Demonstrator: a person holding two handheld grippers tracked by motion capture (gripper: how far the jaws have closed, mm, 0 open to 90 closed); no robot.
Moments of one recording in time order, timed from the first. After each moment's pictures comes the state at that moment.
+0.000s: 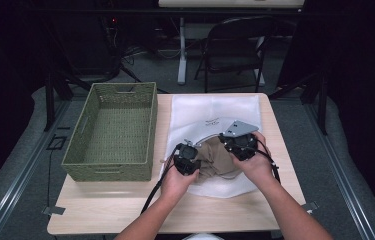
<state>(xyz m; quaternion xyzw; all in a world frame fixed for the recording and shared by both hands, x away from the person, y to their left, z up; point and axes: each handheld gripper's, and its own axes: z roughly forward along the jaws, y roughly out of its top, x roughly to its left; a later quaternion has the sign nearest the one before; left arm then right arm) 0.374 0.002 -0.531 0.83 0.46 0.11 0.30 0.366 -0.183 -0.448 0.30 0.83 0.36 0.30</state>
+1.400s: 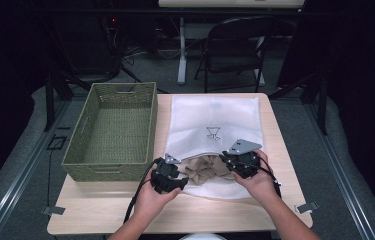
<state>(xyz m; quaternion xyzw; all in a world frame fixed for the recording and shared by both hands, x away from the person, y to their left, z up) 0.318 0.067 -0.522 0.84 0.43 0.06 0.33 0.338 -0.195 -0.490 0.31 0.84 0.37 0.25</state>
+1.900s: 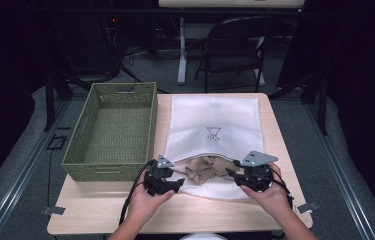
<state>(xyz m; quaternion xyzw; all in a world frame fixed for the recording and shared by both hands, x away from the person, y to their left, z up) 0.317 0.083 -0.524 0.84 0.40 0.10 0.35 0.306 -0.225 -0.501 0.34 0.83 0.39 0.22</state>
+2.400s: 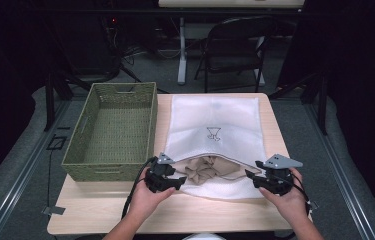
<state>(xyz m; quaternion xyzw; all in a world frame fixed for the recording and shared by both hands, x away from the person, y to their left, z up) 0.328 0.080 -0.527 0.84 0.40 0.07 0.36 0.300 -0.279 -0.514 0.41 0.79 0.38 0.24</state>
